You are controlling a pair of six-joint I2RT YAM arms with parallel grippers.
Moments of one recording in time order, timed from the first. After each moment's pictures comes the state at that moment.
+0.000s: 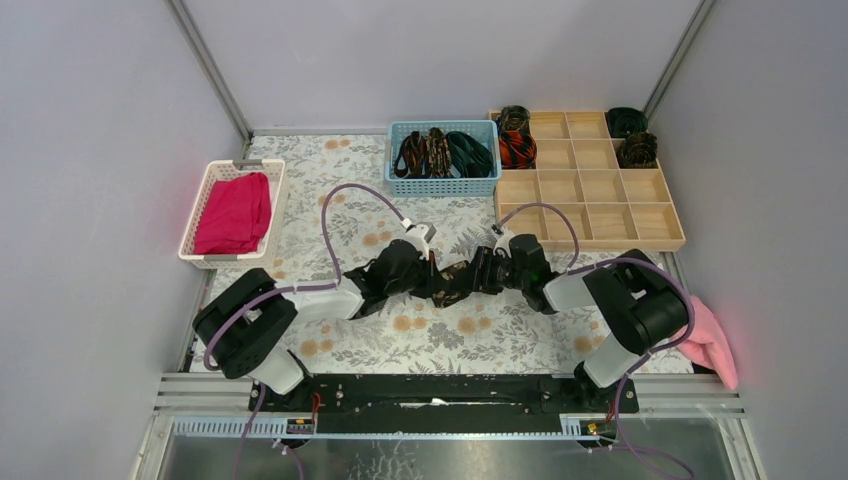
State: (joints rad) left arm -0.80 1.54 0.61 0.36 0.11 -0.61; right arm 0.51 1.64 0.44 0.60 -0.49 0.73
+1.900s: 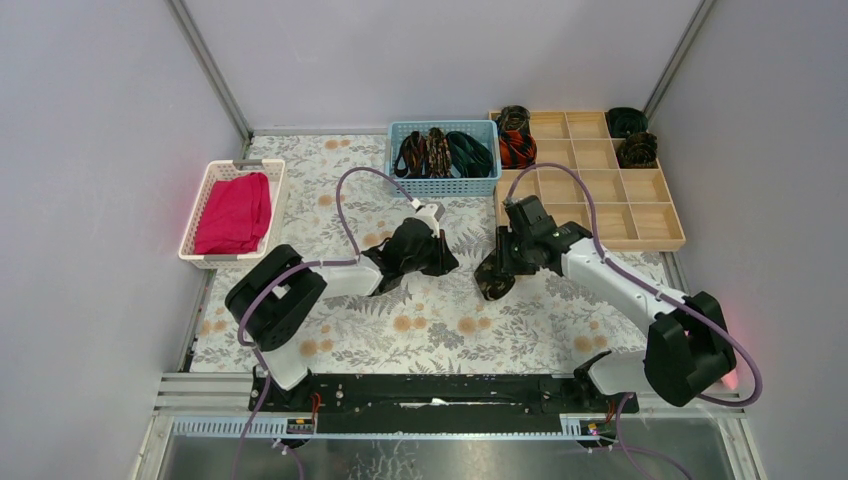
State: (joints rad) left arm -0.74 1.73 0.81 0.37 0.14 -0.64; right arm 0.53 1.35 0.90 -0.60 -0.03 0.45
